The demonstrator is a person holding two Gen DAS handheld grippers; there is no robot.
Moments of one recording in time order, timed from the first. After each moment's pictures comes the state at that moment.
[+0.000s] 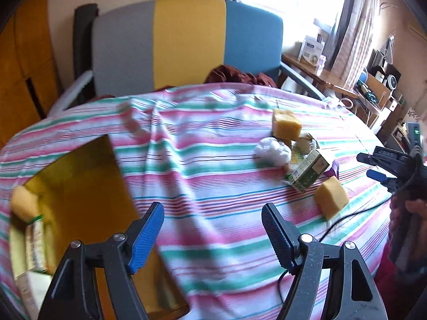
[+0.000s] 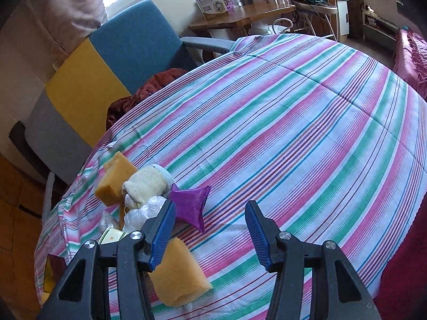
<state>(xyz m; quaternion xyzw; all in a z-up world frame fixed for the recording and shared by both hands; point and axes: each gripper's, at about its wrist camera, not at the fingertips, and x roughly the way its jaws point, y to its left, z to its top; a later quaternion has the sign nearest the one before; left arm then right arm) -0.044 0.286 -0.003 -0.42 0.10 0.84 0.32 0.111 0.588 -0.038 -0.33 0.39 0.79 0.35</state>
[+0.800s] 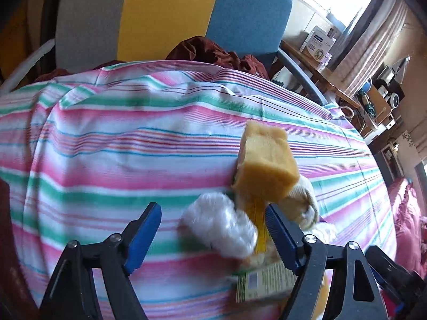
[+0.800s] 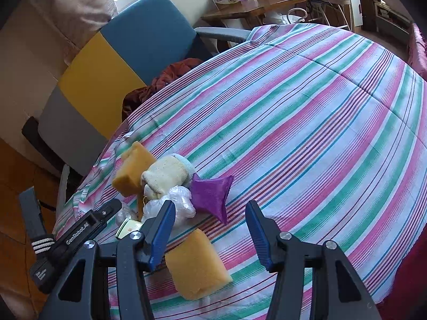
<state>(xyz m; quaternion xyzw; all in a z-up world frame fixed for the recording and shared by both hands) -0.119 0.457 -0.061 -0.50 0.05 0.80 0.34 0.105 0.588 -0.042 -0.34 0.41 0.79 0.30</state>
